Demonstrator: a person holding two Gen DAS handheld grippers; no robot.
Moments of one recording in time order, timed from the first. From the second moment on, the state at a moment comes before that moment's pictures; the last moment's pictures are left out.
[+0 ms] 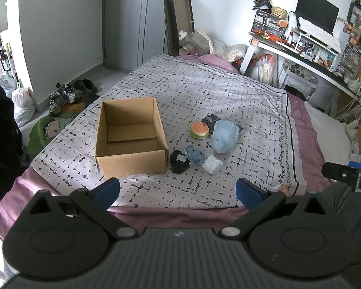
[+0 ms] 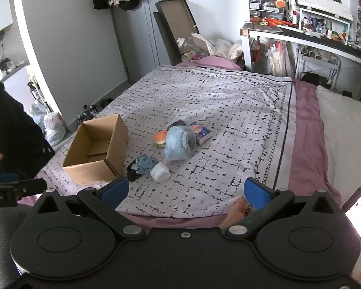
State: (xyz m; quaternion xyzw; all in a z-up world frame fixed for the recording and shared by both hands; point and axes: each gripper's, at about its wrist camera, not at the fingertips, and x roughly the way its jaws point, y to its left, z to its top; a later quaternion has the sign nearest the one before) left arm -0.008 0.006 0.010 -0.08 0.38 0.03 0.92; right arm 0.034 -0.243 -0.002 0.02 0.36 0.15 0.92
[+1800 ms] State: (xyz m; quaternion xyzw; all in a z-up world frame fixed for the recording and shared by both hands) left arm 0.124 -0.021 -0.064 -0.12 0.41 -0.02 0.90; right arm 0.158 -0.261 -0.063 0.17 0.40 0.13 0.89
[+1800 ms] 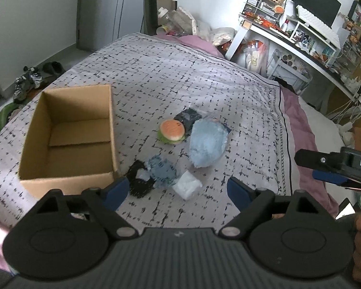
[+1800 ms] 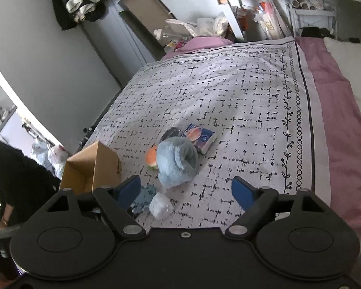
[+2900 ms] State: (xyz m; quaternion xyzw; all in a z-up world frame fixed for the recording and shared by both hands) left arm 0.255 -0.094 -0.119 -0.12 0.45 -0.08 0.88; right arm 0.246 -0.308 -0.145 0.30 0.46 0.07 0.83
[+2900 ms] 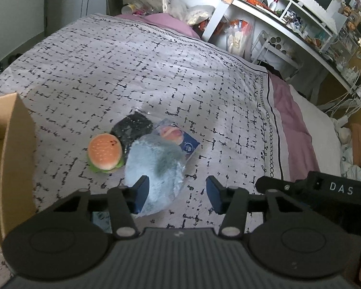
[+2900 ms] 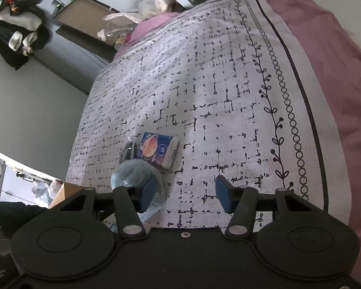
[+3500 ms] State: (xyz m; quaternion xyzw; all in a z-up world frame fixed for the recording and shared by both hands) left arm 0.283 -0.079 -0.149 -0.12 0.46 -0.03 0.88; right arm 0.266 -0.286 -0.165 0.30 0.48 0.12 0.81
